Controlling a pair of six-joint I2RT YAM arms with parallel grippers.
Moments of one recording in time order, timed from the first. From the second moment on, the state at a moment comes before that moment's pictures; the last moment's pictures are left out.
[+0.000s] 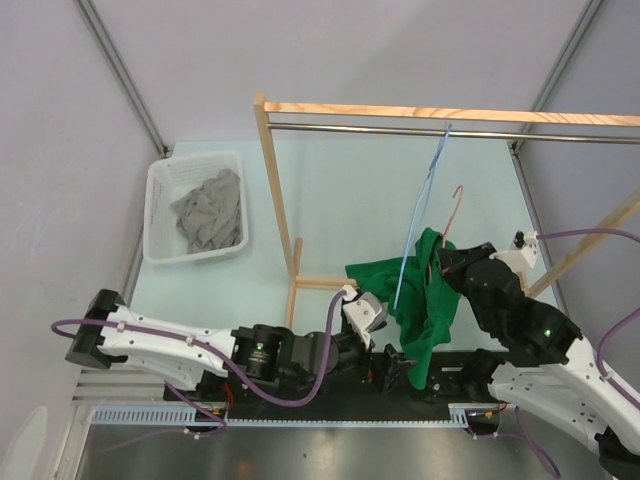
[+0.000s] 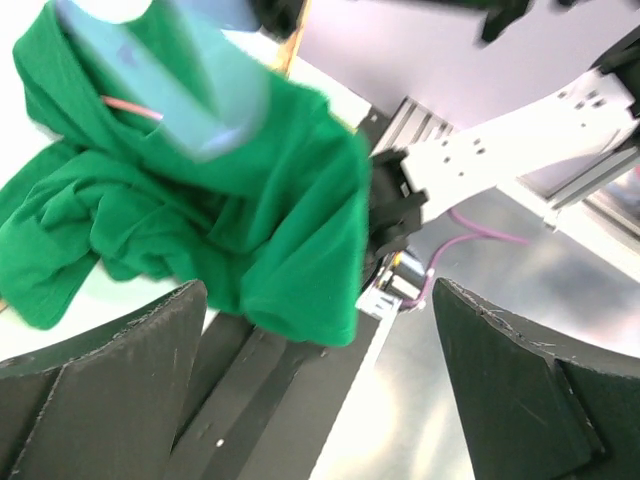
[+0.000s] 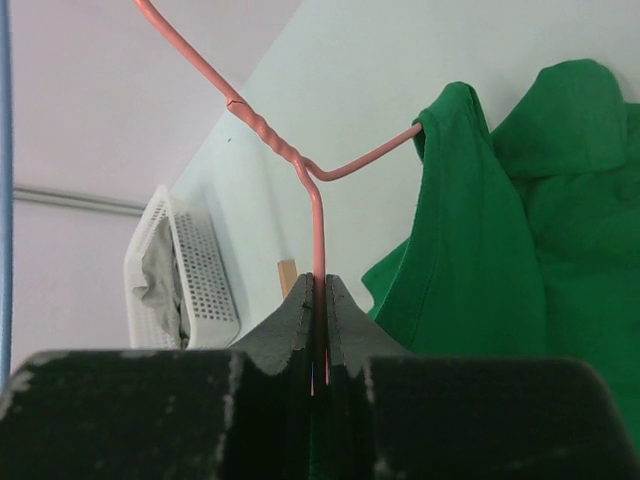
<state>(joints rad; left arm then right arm) -1.70 1.20 0.99 -0.01 -0.55 -0.45 0.83 0.56 0.85 -0.73 0.73 1.23</state>
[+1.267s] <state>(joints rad) -1.64 1.29 1.06 -0.15 -0.57 -0.48 0.87 0.37 0.74 -0.46 0.65 1.15</state>
